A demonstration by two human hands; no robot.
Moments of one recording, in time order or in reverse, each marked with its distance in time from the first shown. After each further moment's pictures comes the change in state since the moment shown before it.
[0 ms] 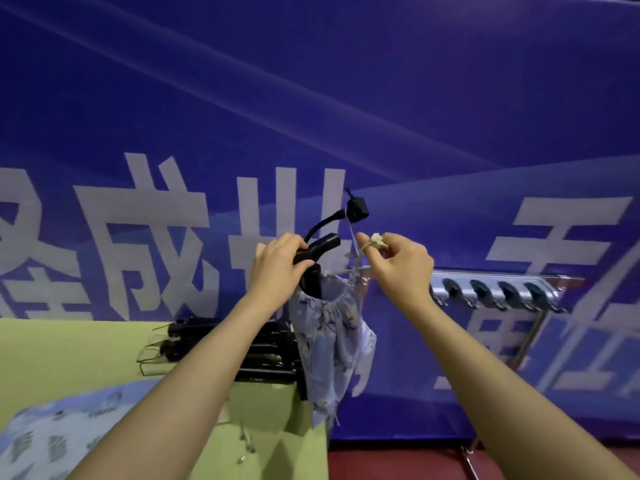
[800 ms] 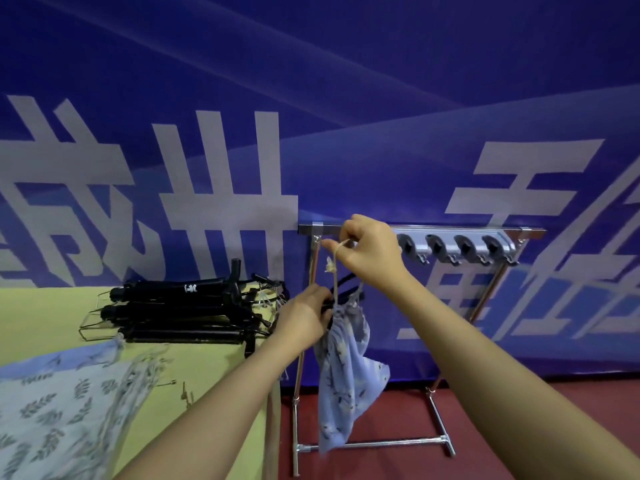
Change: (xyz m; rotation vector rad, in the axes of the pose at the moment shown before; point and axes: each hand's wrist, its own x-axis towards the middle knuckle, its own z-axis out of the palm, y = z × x) left_hand -0.081 0.106 0.156 -0.084 -0.522 -0.123; right_hand 0.000 0.103 -0.041 0.055 -0.352 -0.128
